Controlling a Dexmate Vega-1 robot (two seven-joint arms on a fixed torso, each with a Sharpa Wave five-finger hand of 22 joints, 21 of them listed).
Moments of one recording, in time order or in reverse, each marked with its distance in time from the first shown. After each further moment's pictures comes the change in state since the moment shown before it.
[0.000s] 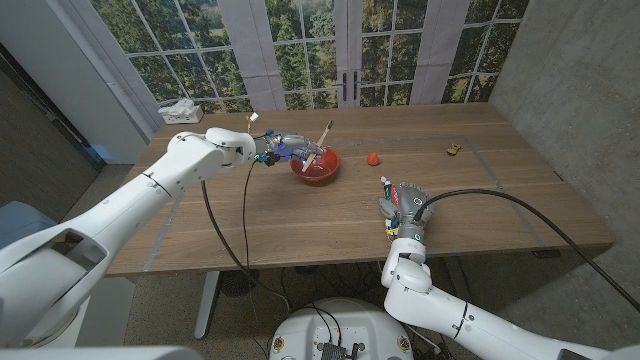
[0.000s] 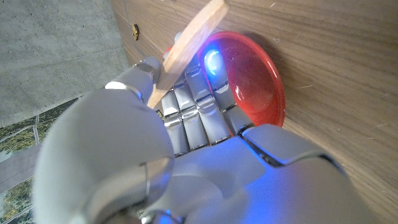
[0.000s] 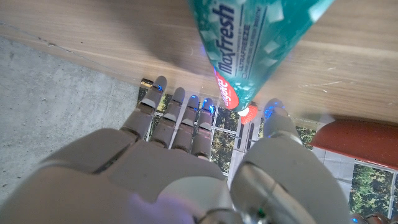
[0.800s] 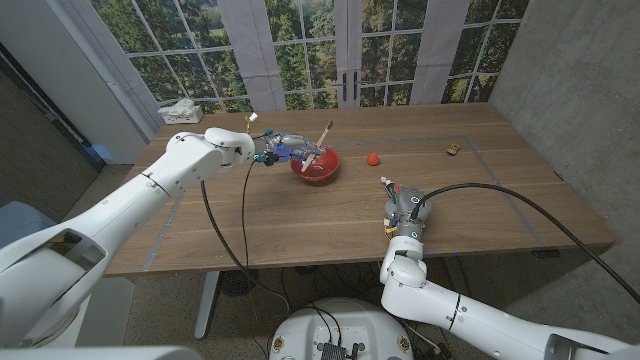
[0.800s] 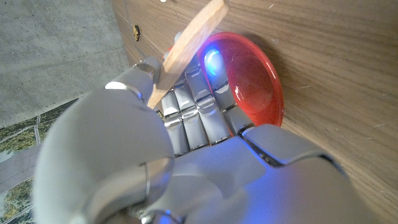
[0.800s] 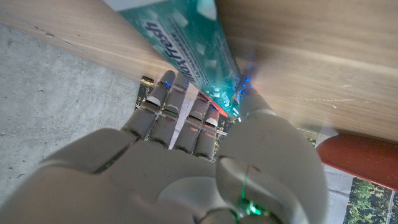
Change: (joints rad) left arm 0.002 0.004 -0.002 0.006 -0.002 -0.006 -0.011; left_hand 0.000 0.000 -0.001 0.001 -0.001 0.000 0.000 -0.008 0.006 0.000 0.000 0.000 0.003 0.000 0.000 0.003 0.001 0.000 0.000 0.004 -0.009; right arm 0.068 -0.002 -0.064 0.068 0.028 -0.055 -0.002; right_hand 0.394 0.133 0.016 -0.008 -0.011 0.268 -0.043 0.101 -0.001 0.349 -0.113 0.168 0.149 0.284 -0.016 0.326 0.294 0.114 -0.093 0.052 0.014
